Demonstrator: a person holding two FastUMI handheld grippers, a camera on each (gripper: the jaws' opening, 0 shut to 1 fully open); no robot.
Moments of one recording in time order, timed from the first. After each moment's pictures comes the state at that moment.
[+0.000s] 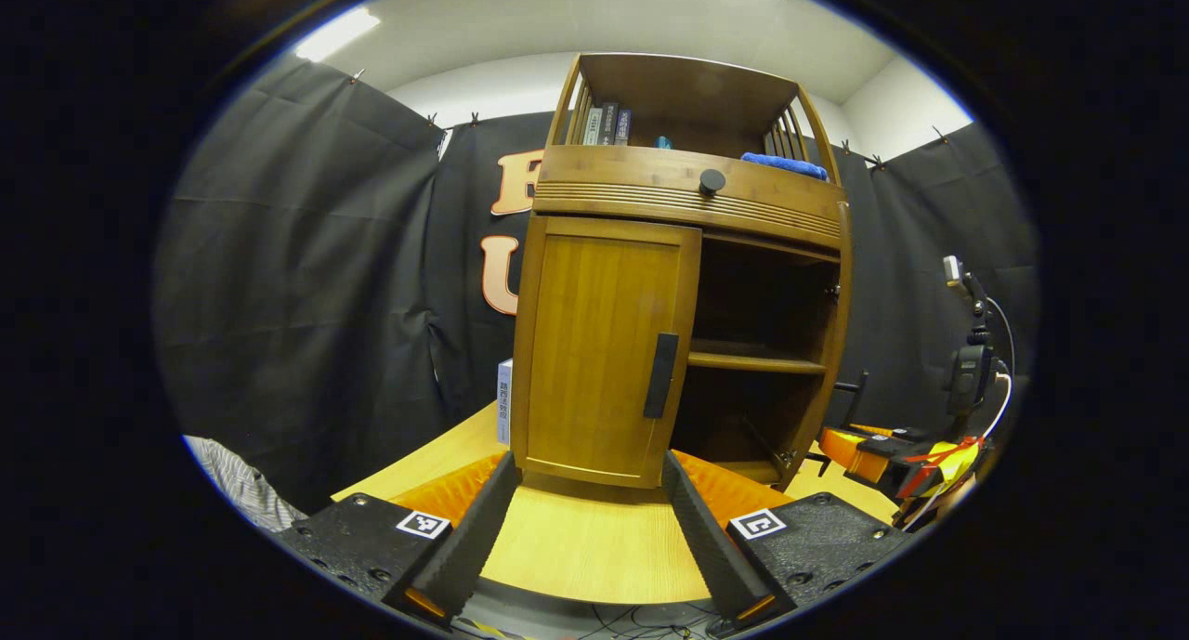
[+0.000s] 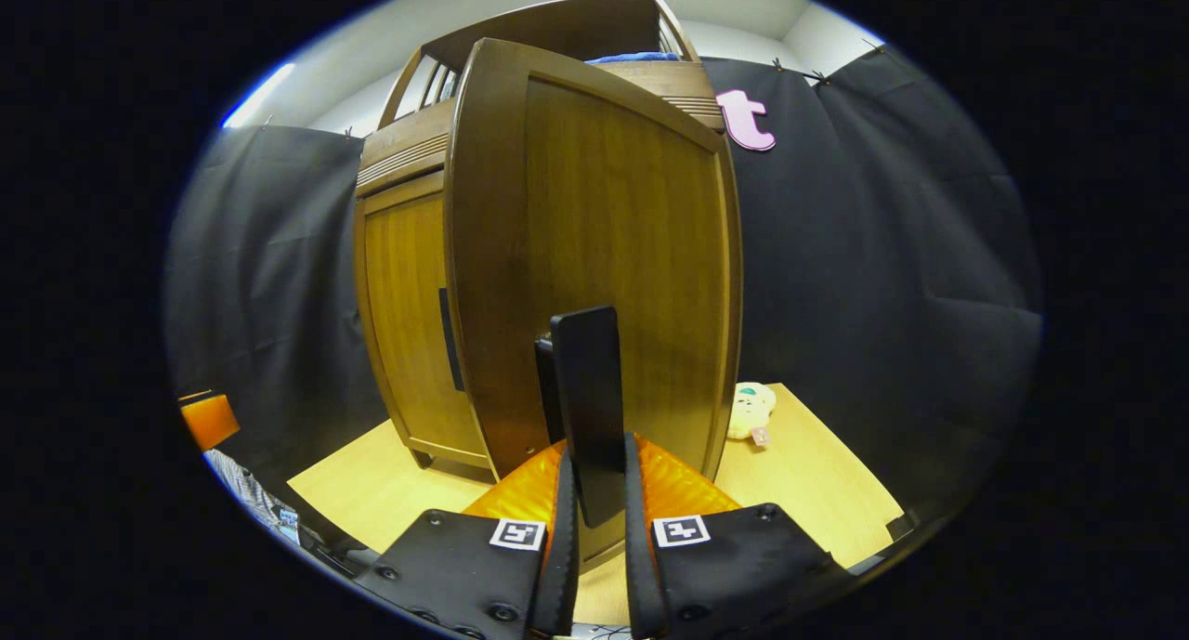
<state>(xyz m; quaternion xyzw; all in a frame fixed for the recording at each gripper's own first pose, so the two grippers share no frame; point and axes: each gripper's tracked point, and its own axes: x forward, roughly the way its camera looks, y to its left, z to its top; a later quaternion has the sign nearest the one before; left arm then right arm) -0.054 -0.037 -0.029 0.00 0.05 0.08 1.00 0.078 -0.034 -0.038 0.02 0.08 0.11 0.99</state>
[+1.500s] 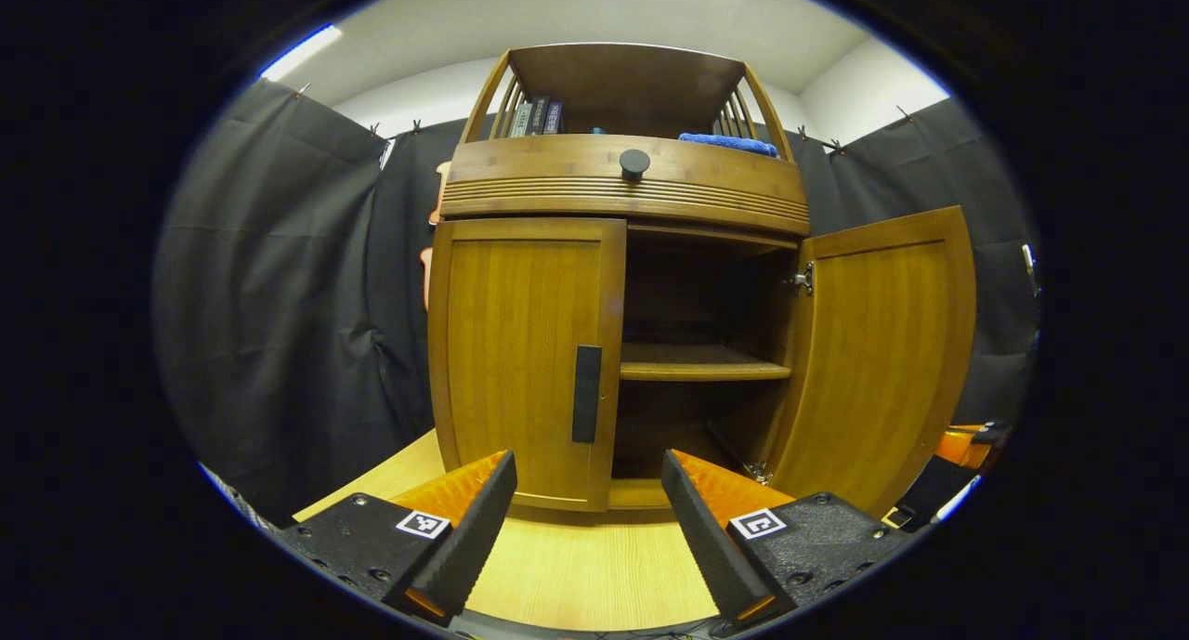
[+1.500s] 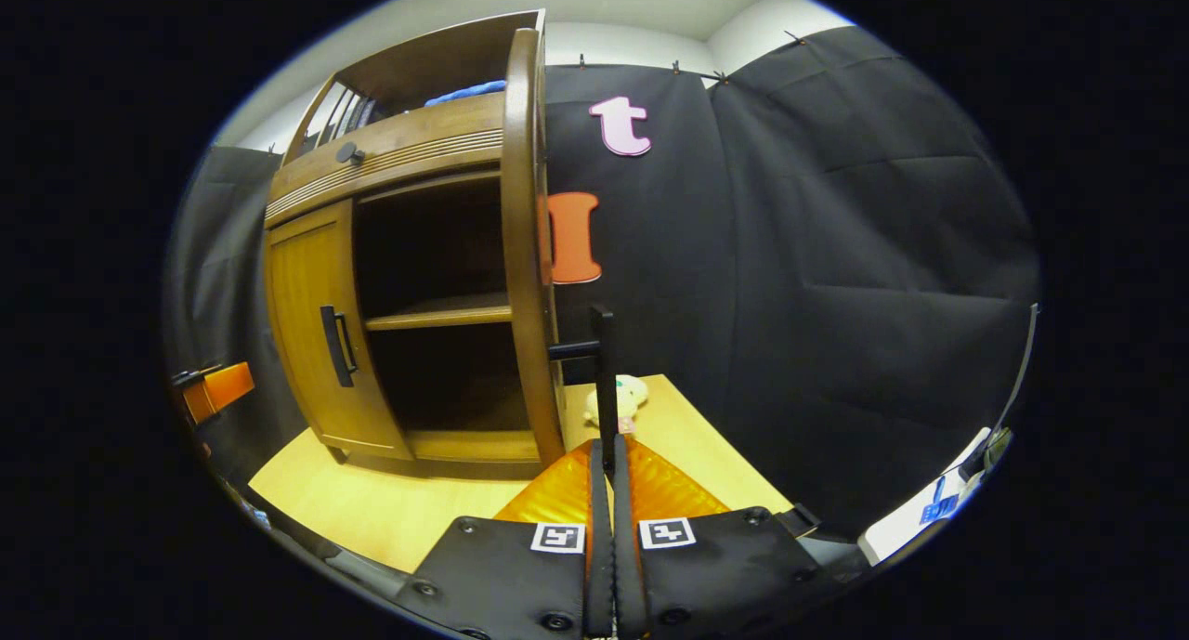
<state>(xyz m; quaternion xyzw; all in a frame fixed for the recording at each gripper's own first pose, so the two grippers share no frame) 0.028 -0.103 -0.024 0.03 0.03 0.03 1.00 0.014 -0.235 -0.030 0.05 0.08 -0.03 0.99</state>
